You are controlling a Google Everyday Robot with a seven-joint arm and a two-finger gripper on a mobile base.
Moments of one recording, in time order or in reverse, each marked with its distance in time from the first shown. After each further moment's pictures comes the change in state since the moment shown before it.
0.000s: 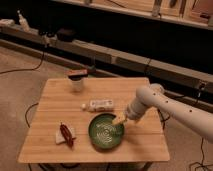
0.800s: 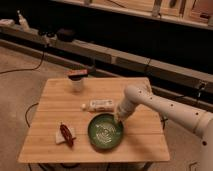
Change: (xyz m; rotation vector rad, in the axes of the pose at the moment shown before) arm 0.035 -0.021 0.037 -0.037 -0.038 -0.095
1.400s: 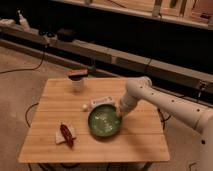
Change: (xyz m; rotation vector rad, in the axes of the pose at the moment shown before) arm 0.019 0.047 -0.029 -0.025 0.080 0.186
